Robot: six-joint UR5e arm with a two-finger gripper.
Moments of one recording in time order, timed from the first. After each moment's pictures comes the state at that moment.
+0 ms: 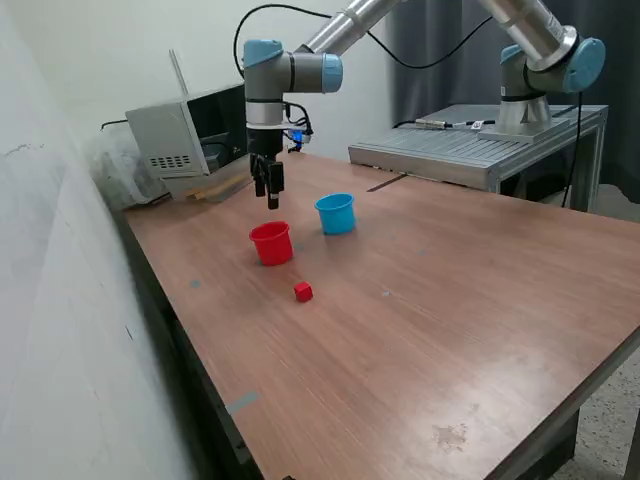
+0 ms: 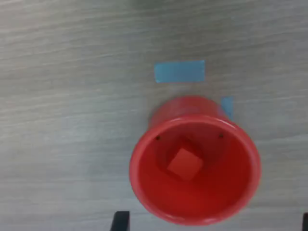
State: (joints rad) arm -0.24 -0.81 1.25 -2.26 -1.60 3.02
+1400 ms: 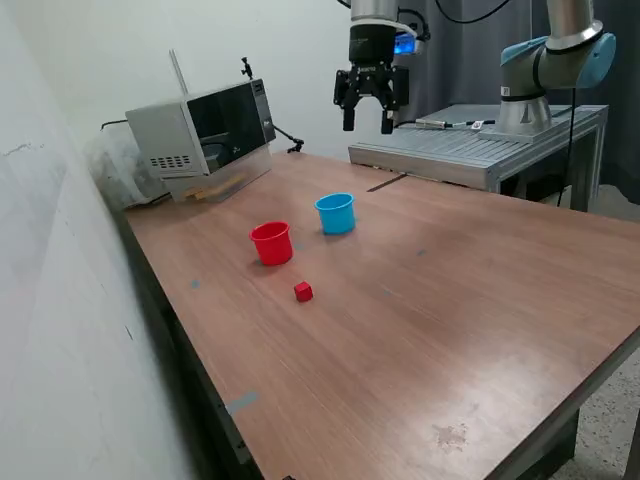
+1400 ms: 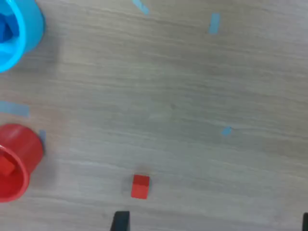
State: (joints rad) arm 0.02 -1.19 1.55 -2.21 -1.57 3.03
